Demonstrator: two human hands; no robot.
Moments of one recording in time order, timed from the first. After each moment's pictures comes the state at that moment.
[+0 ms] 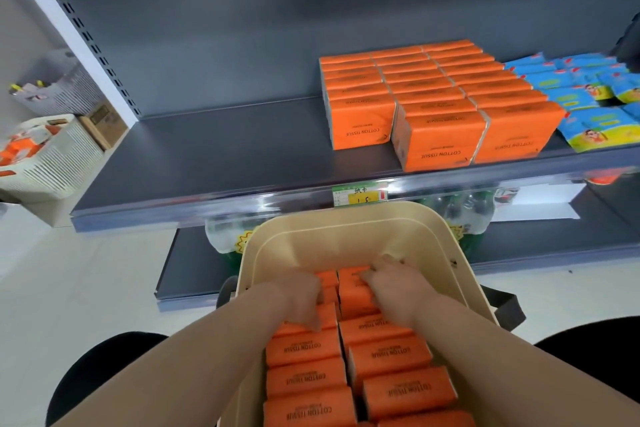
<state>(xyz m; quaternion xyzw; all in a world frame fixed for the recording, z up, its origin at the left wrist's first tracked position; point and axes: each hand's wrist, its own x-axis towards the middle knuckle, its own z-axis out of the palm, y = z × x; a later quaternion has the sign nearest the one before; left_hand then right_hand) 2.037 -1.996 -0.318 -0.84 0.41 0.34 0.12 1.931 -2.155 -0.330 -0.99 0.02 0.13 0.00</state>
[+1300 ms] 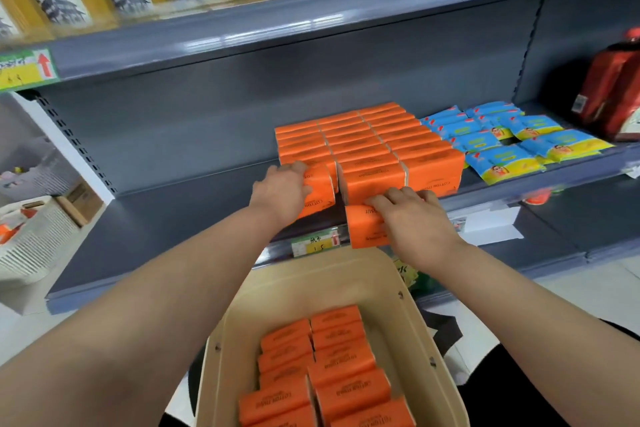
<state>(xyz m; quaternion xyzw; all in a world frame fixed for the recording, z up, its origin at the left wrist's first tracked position) 2.068 -2.089 -0.149 -0.93 0.36 -0.05 -0.09 1.895 -2.229 -0.183 -0.98 0.14 -0.15 -0.04</state>
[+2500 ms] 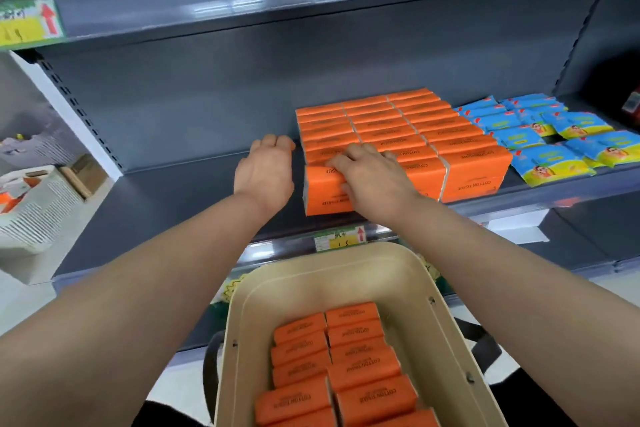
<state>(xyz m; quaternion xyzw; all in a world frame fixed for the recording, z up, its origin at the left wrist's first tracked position) 2.113 -2.084 -0.144 -0.93 0.33 -0.11 -0.09 1.998 -2.219 -0.160 -0.98 0.08 -0.18 0.01</state>
